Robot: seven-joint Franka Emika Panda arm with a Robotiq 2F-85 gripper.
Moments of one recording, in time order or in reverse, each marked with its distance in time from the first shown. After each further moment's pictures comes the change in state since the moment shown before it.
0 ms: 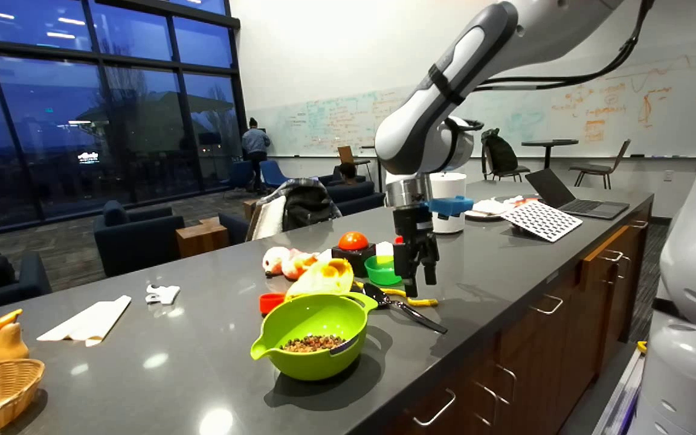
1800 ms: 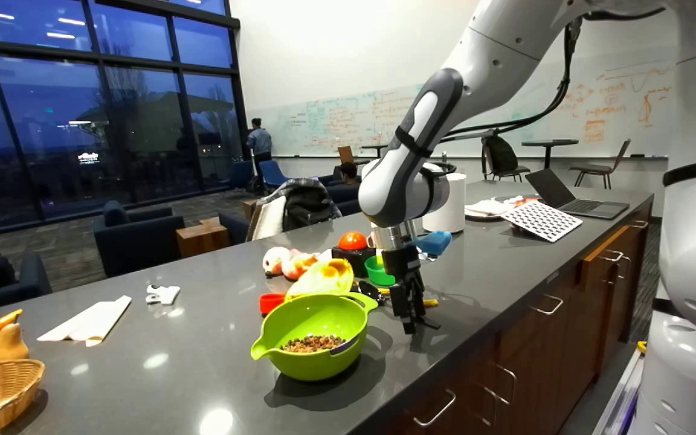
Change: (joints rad) arm -0.003 0.262 0.042 0.063 -0.076 0.140 -0.136
